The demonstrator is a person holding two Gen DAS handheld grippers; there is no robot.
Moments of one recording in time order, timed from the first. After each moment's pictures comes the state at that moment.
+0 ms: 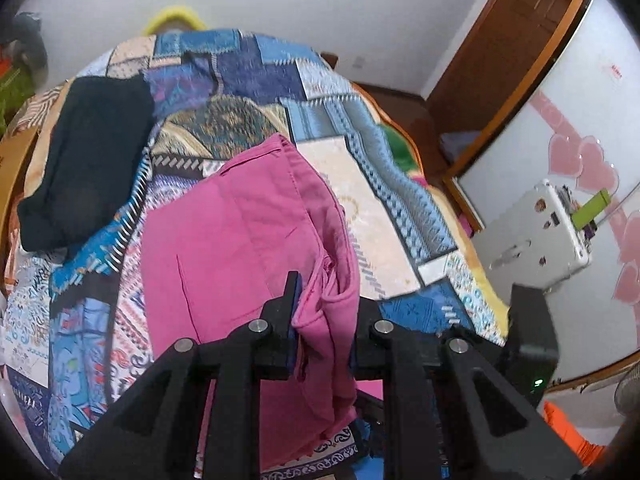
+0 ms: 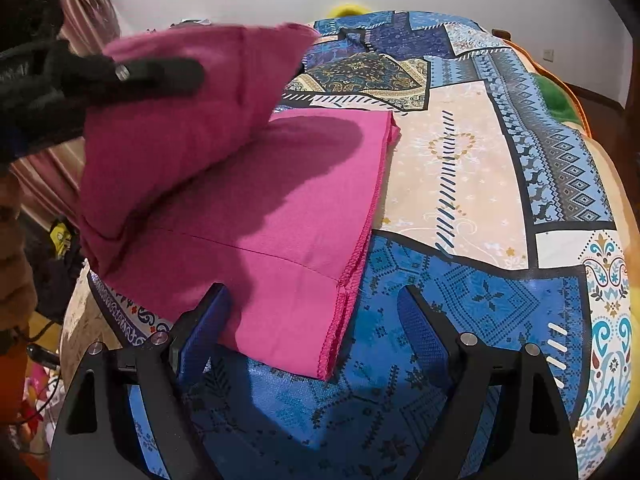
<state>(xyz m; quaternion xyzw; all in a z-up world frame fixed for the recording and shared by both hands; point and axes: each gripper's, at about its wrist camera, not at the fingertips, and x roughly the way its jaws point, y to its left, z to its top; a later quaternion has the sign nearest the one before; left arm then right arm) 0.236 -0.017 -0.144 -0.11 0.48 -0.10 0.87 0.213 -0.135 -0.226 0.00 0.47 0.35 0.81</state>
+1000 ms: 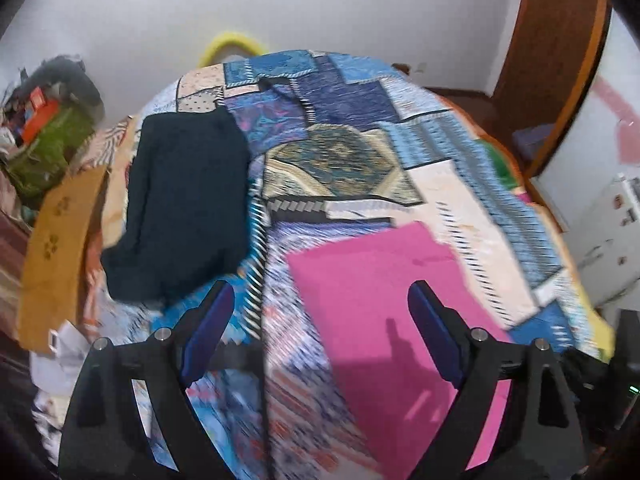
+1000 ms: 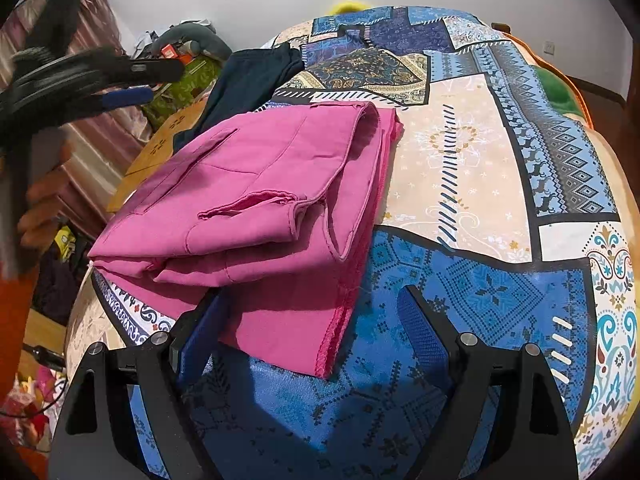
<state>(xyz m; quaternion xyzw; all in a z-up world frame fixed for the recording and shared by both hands) 0.282 0.064 -0.143 -0.01 0.47 0.02 0.88 0.211 -0.136 -0.229 0.01 0.47 0.35 0.81</state>
